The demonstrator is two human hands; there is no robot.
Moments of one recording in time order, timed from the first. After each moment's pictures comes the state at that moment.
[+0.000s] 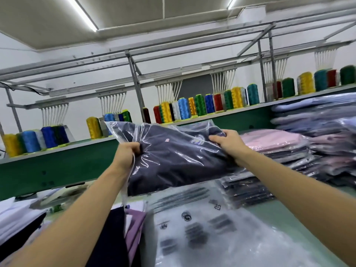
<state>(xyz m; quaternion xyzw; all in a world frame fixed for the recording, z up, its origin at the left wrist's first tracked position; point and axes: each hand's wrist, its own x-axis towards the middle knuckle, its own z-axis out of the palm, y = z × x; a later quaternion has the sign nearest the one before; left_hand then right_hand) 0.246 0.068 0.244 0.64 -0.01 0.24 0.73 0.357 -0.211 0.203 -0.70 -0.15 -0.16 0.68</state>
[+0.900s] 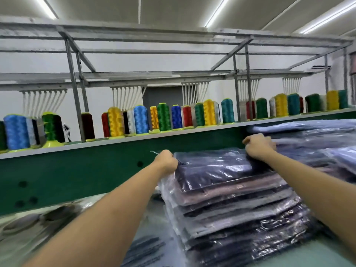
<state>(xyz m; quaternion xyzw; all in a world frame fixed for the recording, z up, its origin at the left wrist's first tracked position) 0.531 -0.112 0.229 0.93 -0.03 0.15 0.34 0.587 -0.429 0.228 -0.94 0.10 -0.28 0.17</state>
